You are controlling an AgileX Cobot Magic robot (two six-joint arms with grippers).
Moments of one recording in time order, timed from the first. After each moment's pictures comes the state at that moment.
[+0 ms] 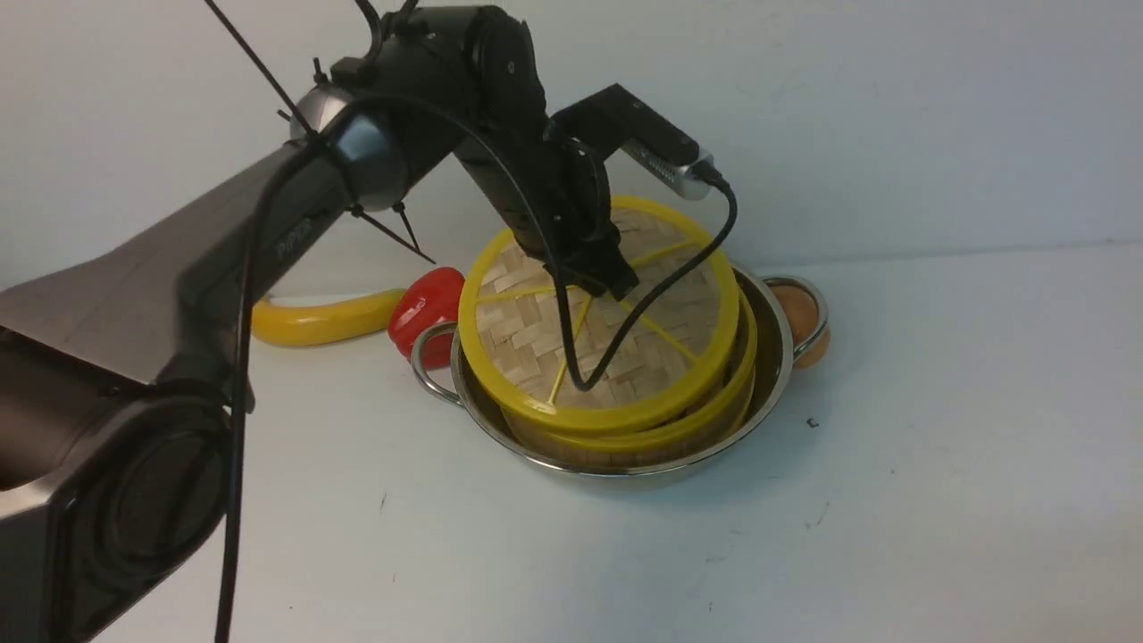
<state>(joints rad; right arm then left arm) 0.05 0.00 0.01 0.14 0.35 -0.18 -0.42 2.24 -2.12 -0.16 1.06 0.55</state>
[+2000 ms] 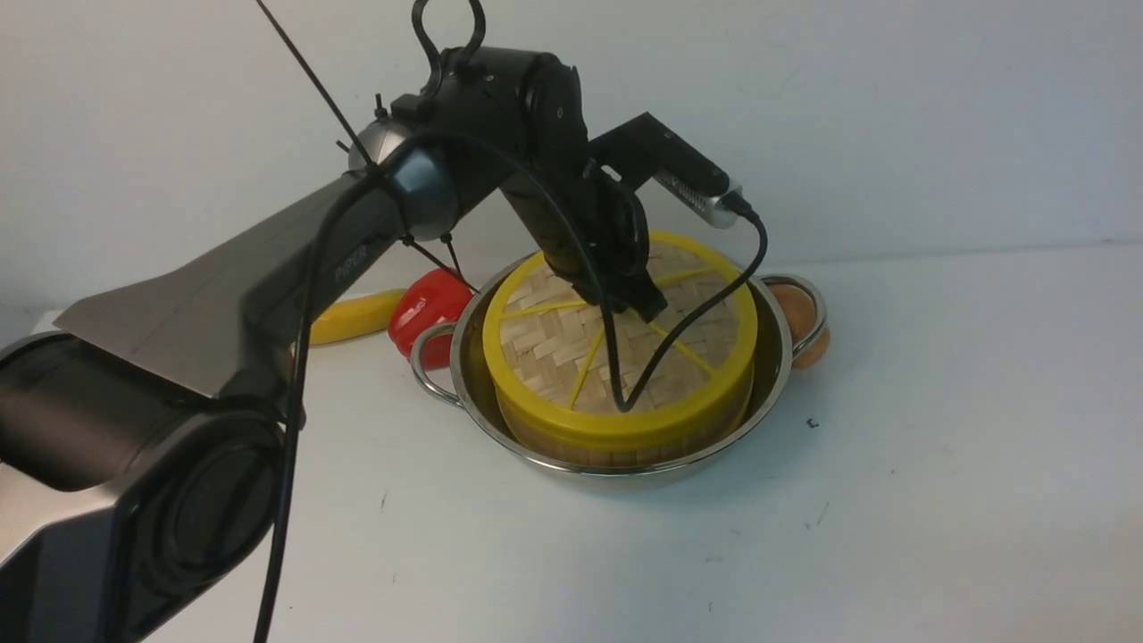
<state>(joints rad) 0.05 0.00 0.01 0.15 0.35 -0.18 -0.46 2.29 -2.13 -0.08 1.00 0.47</state>
